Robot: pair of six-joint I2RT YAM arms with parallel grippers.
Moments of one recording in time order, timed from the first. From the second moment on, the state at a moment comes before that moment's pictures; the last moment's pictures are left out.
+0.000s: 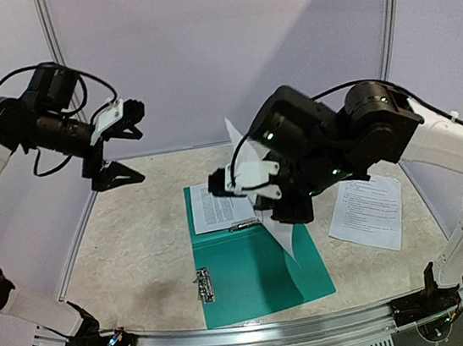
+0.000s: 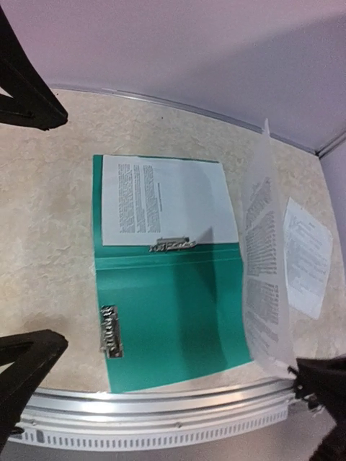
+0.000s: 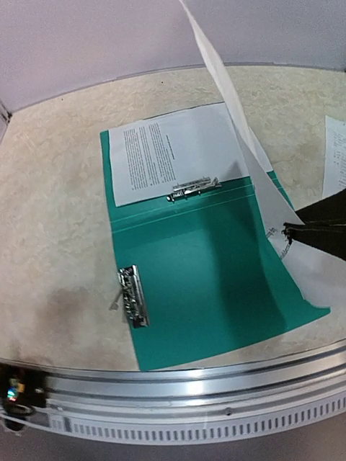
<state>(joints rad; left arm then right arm) -0.53 1.38 1.87 -1.31 0.42 0.87 1.27 1.63 1.88 -1.16 0.23 -0.31</state>
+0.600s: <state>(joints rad) -0.53 1.02 1.40 -1.32 0.43 0.92 1.39 1.69 1.97 -1.25 0.30 -0.38</state>
